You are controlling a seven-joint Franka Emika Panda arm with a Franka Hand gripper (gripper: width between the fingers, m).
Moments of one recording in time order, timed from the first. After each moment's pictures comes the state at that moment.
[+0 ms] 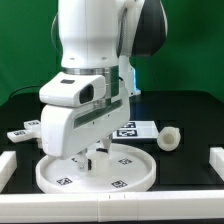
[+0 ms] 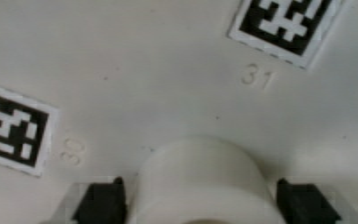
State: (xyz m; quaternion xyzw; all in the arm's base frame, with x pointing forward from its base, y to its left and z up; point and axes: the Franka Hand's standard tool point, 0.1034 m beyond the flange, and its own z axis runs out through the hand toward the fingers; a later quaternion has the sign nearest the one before) arm 0.542 -0.067 0.015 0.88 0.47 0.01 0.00
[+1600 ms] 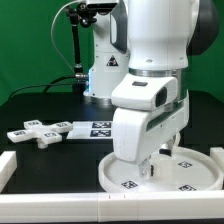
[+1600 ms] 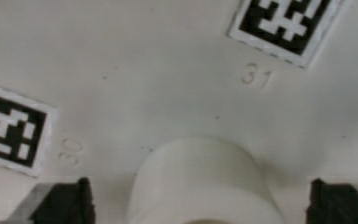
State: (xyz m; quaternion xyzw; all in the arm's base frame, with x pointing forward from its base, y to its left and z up) arm 0.562 0.035 0.014 0.89 0.46 0.01 -0.01
